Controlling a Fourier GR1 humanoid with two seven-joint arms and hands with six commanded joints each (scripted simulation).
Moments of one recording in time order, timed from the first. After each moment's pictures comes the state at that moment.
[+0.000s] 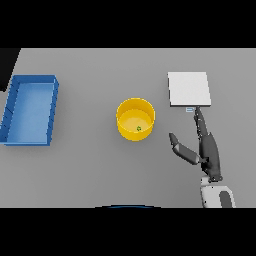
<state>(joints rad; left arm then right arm) -1.48 0.58 -0.65 -0.41 -0.52 -0.13 0.10 0.13 -0.03 0.12 -1.69 0.23 -0.07 -0.13</state>
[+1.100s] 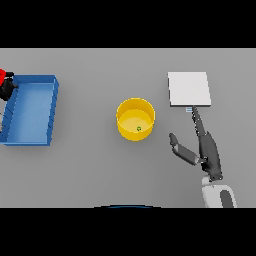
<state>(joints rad) -0.56 0.81 -0.48 -1.16 0.03 0.47 0.58 0.12 -0.07 0.14 -1.67 0.27 -0.05 -0.15</state>
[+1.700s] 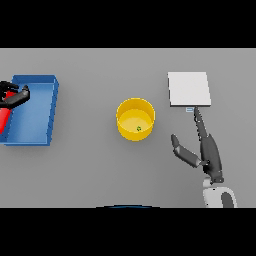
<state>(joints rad) -0.50 0.93 -0.56 -1.28 0.16 0.23 0.61 0.14 -0.07 0.14 -1.70 0.27 -0.06 -0.16</state>
